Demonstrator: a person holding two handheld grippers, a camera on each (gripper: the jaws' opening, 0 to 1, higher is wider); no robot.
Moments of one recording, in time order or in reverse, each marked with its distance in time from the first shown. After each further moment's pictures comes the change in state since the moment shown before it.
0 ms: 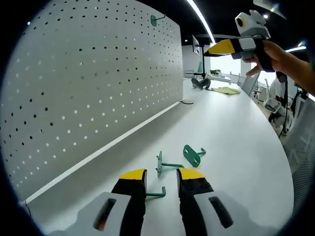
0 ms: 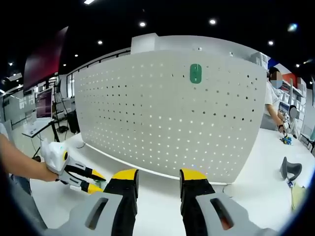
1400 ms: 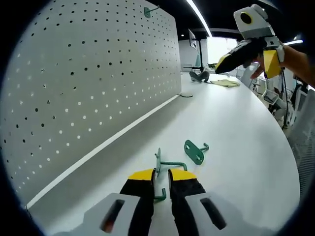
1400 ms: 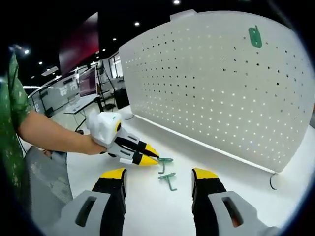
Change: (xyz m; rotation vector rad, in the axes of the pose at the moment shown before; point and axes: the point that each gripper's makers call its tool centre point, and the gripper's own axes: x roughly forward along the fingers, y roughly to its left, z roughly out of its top) left arm 0.013 -0.003 -0.007 0.042 0.033 -0.001; right arm -0.007 0.090 -0.060 -0.030 0.206 0.471
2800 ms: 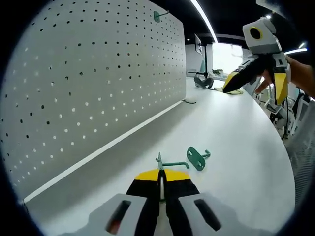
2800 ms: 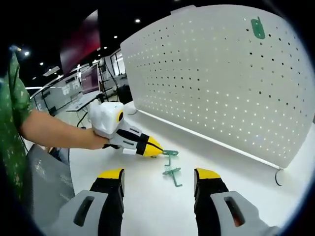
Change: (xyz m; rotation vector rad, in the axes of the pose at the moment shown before) left arm -0.007 0.006 0.009 -0.078 -0.034 0.011; right arm 0.003 0.004 -0.010 0.007 0.032 0.021
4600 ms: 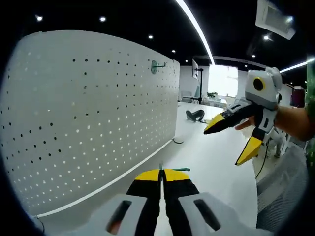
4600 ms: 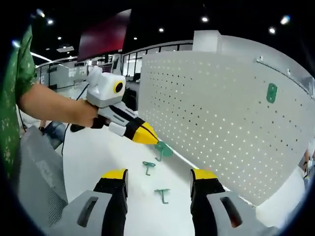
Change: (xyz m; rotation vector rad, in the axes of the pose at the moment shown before) left arm -0.076 -0.025 0.119 -0.051 -0.186 -0.075; right arm -0.033 0.027 0.059 -0.301 -0.128 -0.078
